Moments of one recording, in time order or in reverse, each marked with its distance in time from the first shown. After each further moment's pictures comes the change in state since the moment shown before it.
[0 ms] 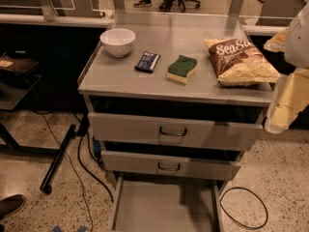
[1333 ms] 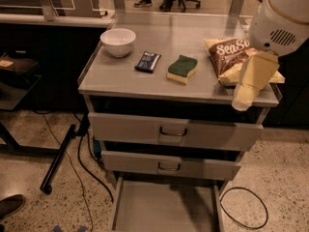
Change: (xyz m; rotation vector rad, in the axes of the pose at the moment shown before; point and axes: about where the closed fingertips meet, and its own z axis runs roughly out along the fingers) arm -0.035 -0.040 0.027 -0.011 0.028 0.076
